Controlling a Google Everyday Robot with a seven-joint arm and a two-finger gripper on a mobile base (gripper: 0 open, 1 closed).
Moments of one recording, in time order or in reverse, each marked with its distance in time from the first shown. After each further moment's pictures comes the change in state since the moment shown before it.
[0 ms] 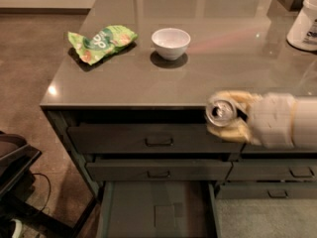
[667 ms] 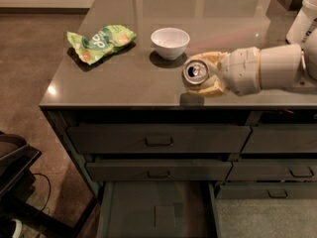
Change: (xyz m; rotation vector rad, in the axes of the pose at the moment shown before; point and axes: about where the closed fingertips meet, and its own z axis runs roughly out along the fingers) arm -0.039 -0.079 0.060 -0.101 -0.131 -0.119
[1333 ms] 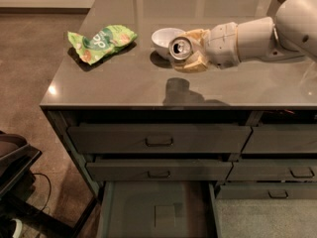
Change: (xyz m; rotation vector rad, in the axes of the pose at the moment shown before) arm -0.005 -0.065 0.044 -0.026 -0.029 -0.042
